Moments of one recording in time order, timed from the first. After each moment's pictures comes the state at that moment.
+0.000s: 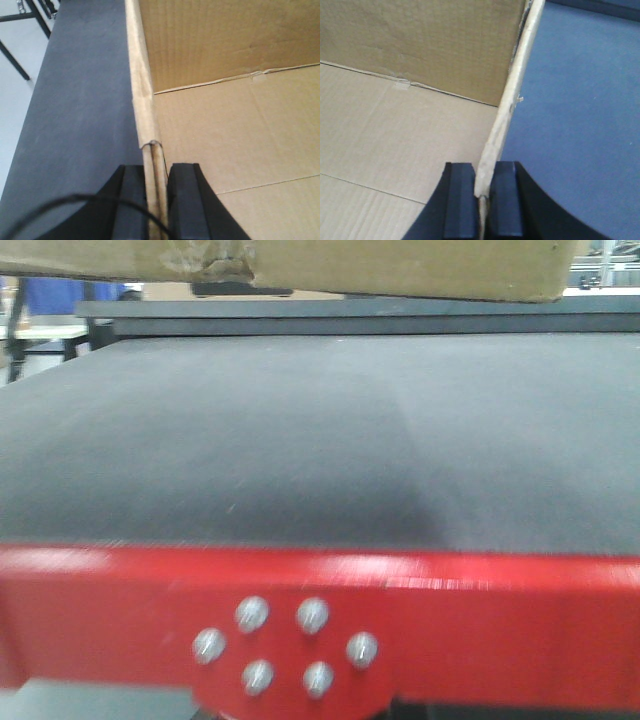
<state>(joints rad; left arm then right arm) -0.53 1.33 -1.82 0.52 1.25 -0.36 0.64 1.37 -1.73 -0.26 1.02 0.28</state>
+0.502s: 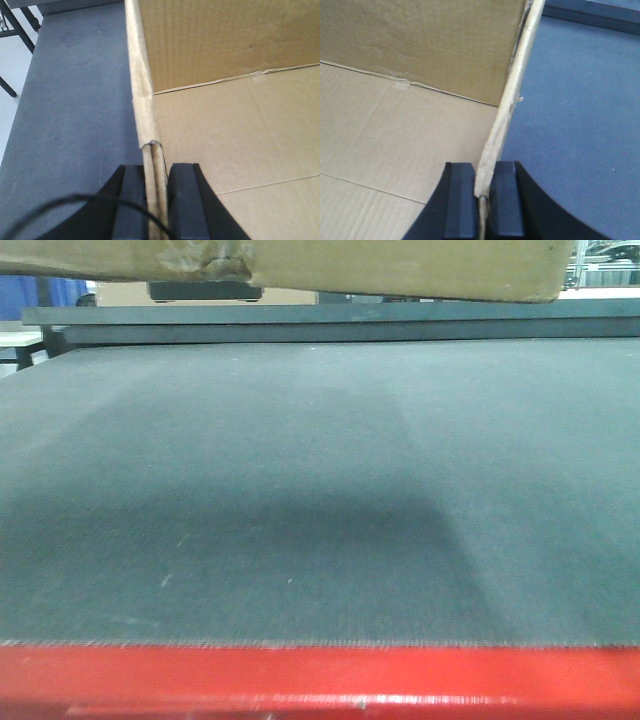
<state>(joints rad) -0.53 1.33 -1.82 0.53 1.25 -0.36 0.64 1.37 -1.73 -0.26 1.02 0.28</state>
